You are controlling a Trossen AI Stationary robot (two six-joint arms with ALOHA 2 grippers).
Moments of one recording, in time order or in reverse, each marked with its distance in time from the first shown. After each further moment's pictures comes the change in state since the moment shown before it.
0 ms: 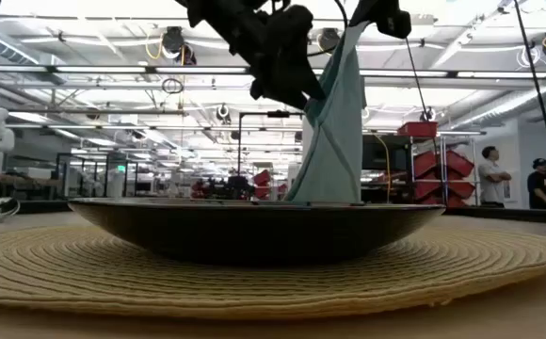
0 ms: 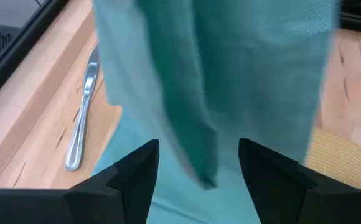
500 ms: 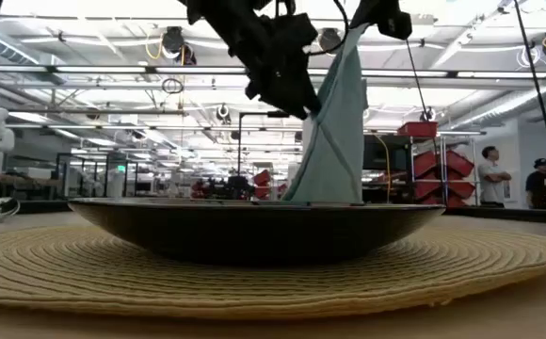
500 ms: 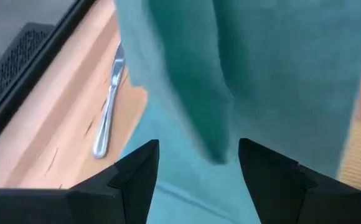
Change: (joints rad) left arm -0.036 0.017 -0.001 -0.006 -0.145 0.013; right arm -0.007 0.000 0.000 -0.002 0.002 0.006
